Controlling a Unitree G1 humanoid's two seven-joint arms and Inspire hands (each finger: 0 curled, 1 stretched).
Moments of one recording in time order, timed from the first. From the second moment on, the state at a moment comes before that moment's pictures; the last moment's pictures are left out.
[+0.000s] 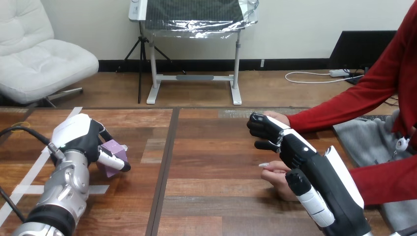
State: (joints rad) left arm -0.65 0.43 -0.32 1.07 0.52 0.07 0.19; right arm 0.29 -0.24 0.07 -0.08 0.04 -0.64 0.28
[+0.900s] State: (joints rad) left arm -0.60 0.43 -0.27 0.94 0.49 0.06 0.20; right arm 0.26 -0.25 0.05 -0.05 -0.01 -0.64 0.28
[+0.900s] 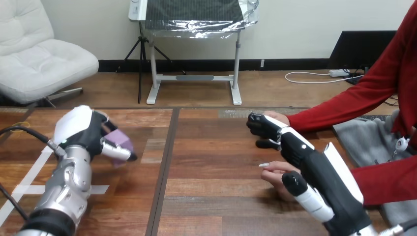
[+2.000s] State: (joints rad) left arm -0.30 0.41 -0.18 0.43 0.38 0.07 0.17; right arm 0.02 -0.47 -0.04 0.28 -0.19 -0.64 0.24
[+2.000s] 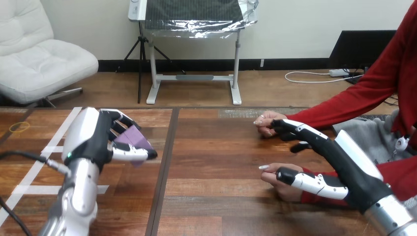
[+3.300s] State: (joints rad) left arm -0.10 0.39 -0.13 -0.01 0.34 0.17 0.09; right arm -0.31 -0.71 0.00 0.69 -0.44 -0.61 0.27
